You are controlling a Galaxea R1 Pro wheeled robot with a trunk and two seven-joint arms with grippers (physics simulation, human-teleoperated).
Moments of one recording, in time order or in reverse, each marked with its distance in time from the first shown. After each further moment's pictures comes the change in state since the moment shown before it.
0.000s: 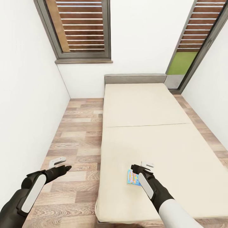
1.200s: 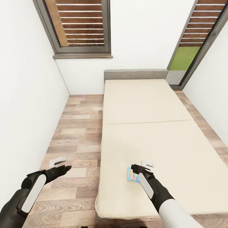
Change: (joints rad) left arm 0.000 -0.001 0.000 0.000 0.001 0.000 0.000; right arm 0.000 -0.001 -0.001 -0.002 0.000 -0.001 0.002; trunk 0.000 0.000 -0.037
